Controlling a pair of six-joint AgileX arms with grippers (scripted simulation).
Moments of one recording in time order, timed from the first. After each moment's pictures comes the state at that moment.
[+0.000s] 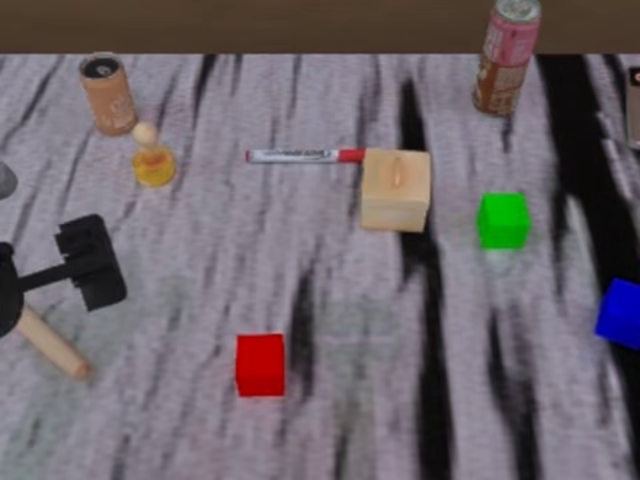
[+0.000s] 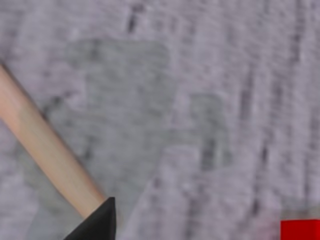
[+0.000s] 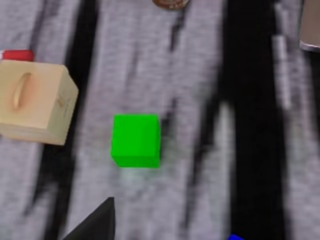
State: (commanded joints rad) left arm -0.26 0.93 0.62 -0.53 -0.03 -0.49; right arm 0.14 1.18 1.05 -0.64 0.00 0.13
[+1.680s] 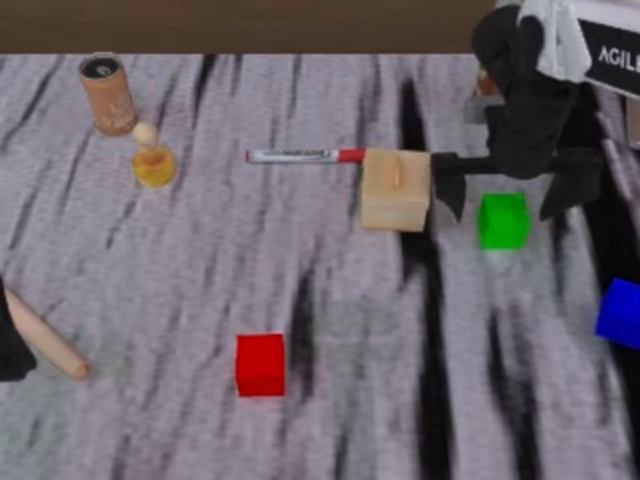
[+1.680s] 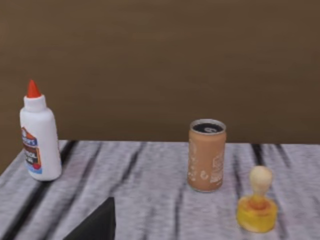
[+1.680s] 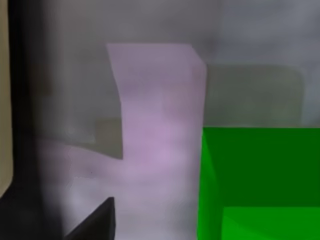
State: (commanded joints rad) left arm 0.02 0.00 0.00 0.00 0.00 0.00; right arm 0.28 2.47 1.99 -1.08 0.01 0.27
